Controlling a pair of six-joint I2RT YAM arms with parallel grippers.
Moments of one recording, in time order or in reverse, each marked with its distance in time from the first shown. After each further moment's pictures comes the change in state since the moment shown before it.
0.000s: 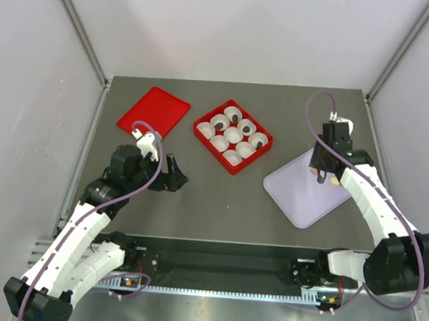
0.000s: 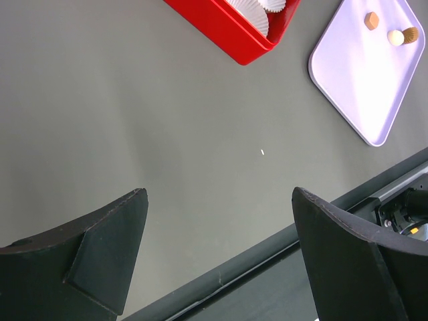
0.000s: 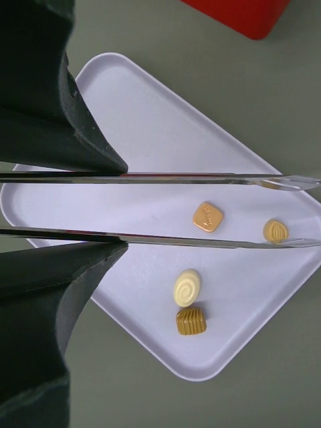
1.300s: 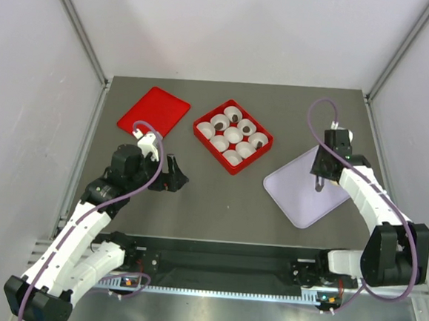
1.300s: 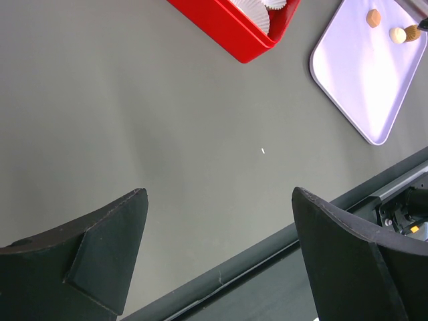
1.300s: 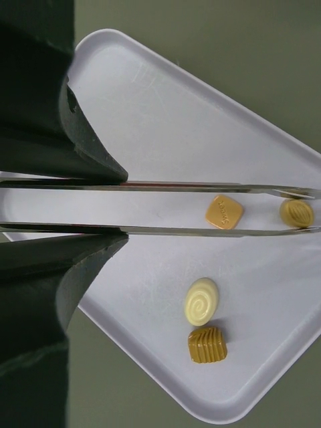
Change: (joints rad) left arm -0.003 0.009 0.000 0.000 0.000 0.000; right arm -0.079 0.066 -0.109 0.100 -0.095 0.024
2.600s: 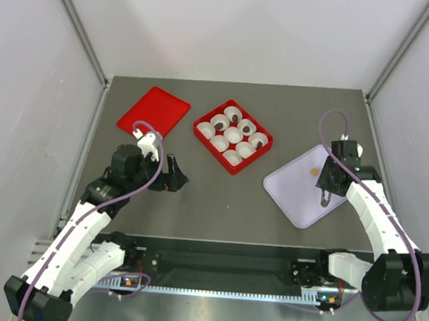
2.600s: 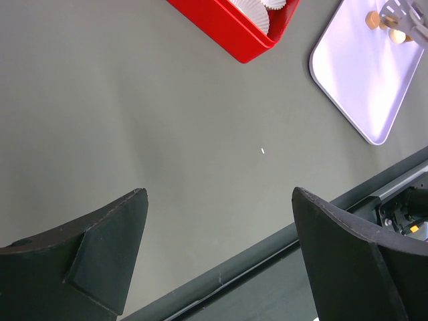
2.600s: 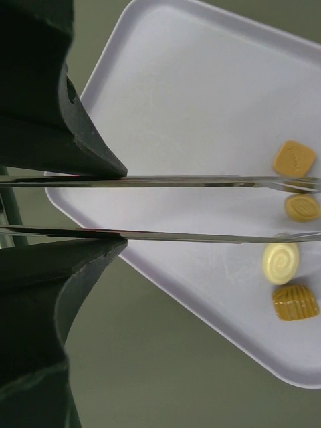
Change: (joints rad) left arm 0.000 -0.001 0.000 0.000 0.001 0.000; right arm -0.032 -0.169 -0.038 -0.207 0.012 0.051
